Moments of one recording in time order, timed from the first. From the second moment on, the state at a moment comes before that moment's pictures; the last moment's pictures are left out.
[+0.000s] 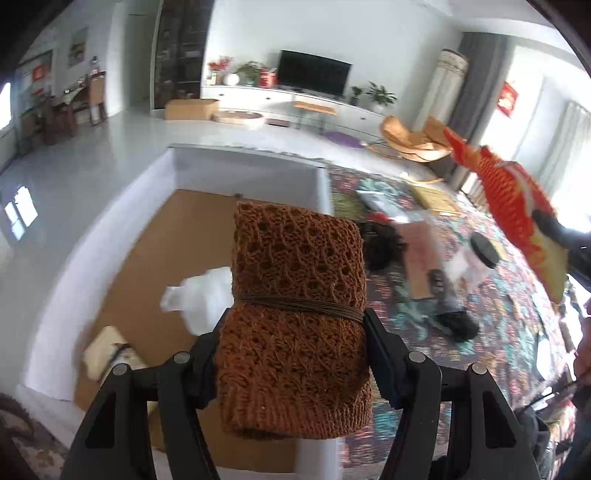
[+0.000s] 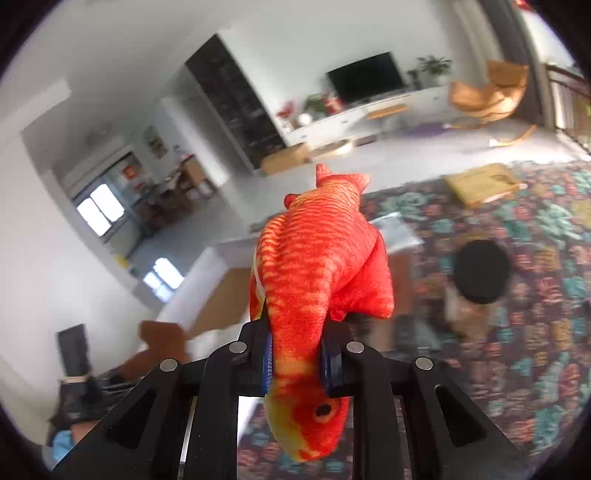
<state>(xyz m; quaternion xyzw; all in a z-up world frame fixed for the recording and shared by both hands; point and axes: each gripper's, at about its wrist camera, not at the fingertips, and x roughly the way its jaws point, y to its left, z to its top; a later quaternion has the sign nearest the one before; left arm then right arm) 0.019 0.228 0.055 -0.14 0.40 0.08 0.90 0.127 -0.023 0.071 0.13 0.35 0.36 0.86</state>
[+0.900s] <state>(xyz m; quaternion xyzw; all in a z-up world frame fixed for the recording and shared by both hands) 0.077 0.040 -0.038 -0.07 0.42 -0.09 0.90 0.148 -0.203 -0.122 0.07 0.41 -0.11 0.90</state>
